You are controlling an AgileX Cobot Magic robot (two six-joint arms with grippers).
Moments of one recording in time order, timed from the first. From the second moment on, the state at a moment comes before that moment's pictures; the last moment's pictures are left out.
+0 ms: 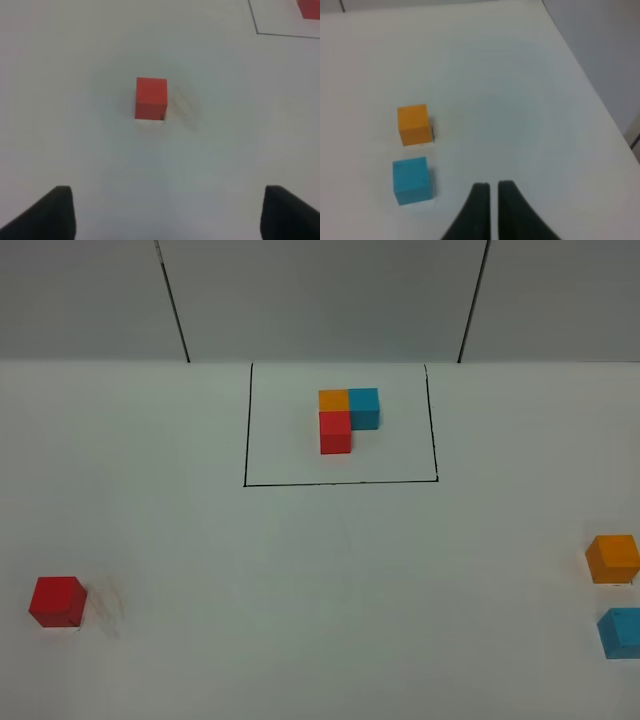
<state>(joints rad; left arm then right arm) 0.01 -0.01 -0.54 -0.02 1.15 -0.08 0.05 -0.01 -0.51 -0.29 1.09 0.26</state>
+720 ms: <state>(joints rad) 0.01 0.39 -0.91 0.03 1.06 -0.06 0.05 -0.01 -0.51 -0.29 1.09 0.26</state>
